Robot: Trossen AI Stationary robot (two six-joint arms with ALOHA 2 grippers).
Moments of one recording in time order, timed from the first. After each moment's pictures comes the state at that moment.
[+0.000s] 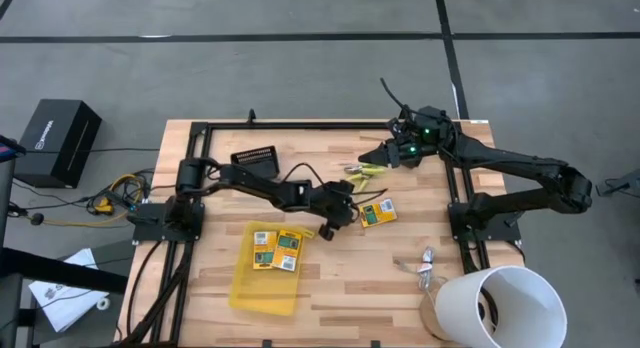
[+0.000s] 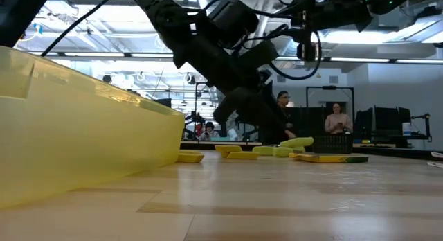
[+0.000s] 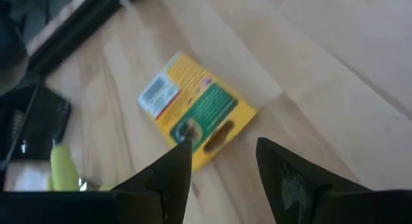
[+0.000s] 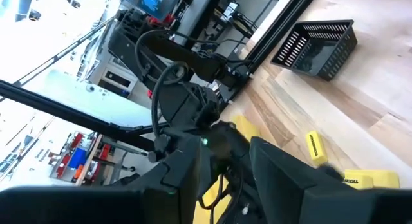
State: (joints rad) left arm 0.01 2.06 1.26 0.14 -0.01 0.68; right arm -0.48 1.13 0.80 0.06 -0.58 0.83
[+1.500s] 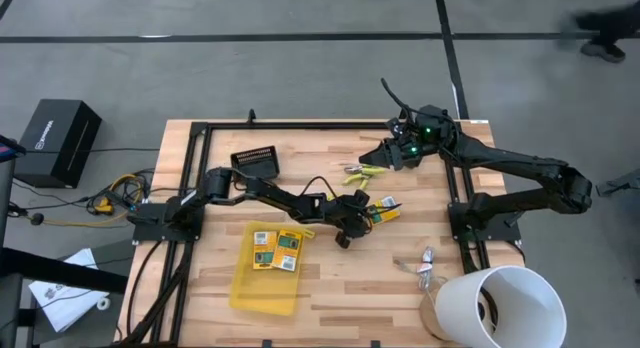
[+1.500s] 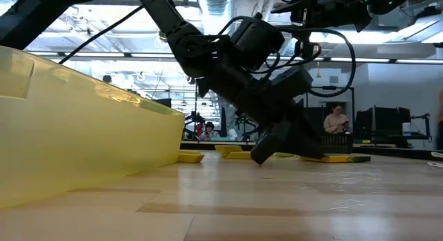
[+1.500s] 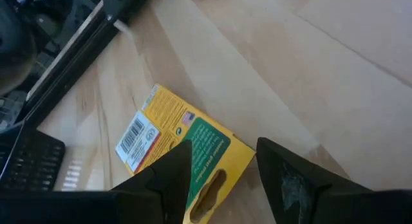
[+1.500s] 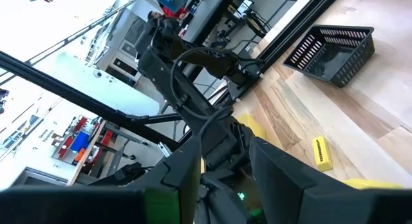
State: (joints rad) left arm -0.02 2.31 1.42 0.32 -0.09 0.75; right arm -0.49 1.13 0.80 0.08 -0.64 0.76
